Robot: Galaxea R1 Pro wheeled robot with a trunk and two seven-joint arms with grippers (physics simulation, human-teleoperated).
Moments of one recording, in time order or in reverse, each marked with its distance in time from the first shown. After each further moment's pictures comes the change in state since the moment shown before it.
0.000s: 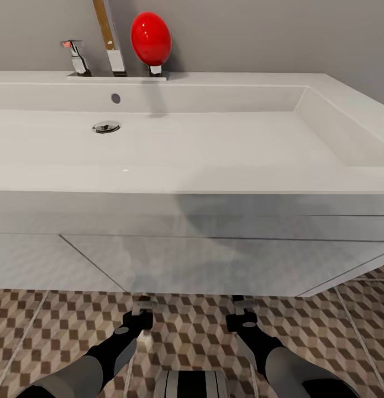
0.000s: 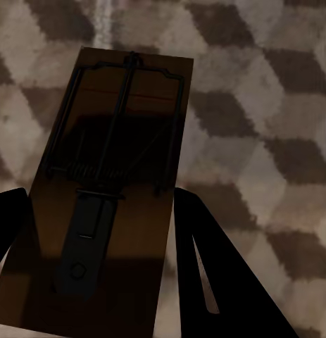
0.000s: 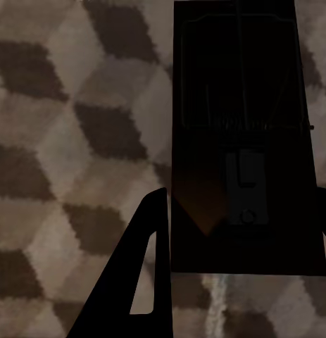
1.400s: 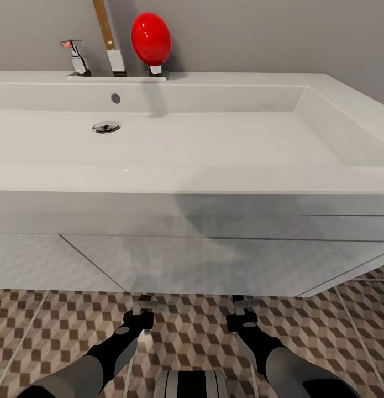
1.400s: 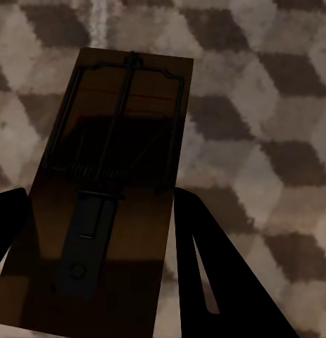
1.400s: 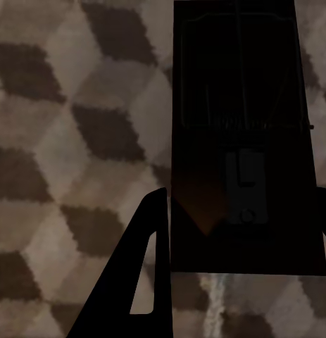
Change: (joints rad) left arm 0.000 -0.002 -0.005 -0.002 -0.011 -0.005 0.001; right arm 0.001 -0.002 0.000 0.000 0.001 -0.006 0.000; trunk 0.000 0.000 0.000
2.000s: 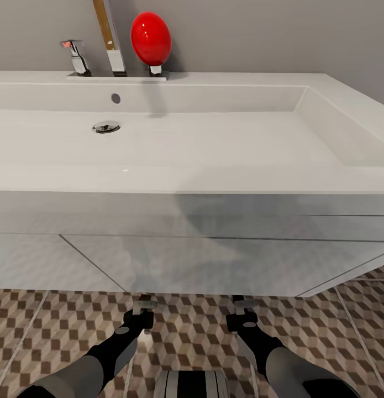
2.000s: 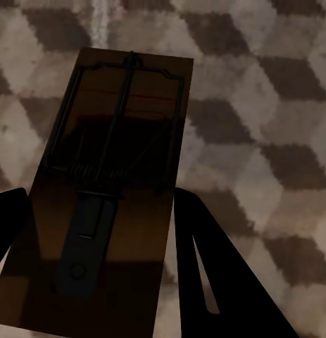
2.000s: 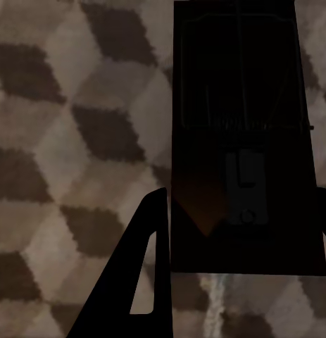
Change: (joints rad) left arm 0.000 0.000 0.000 0.000 0.001 -0.008 0.001; right arm 0.000 0.000 0.000 0.000 0.000 0.000 0.000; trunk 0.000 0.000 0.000
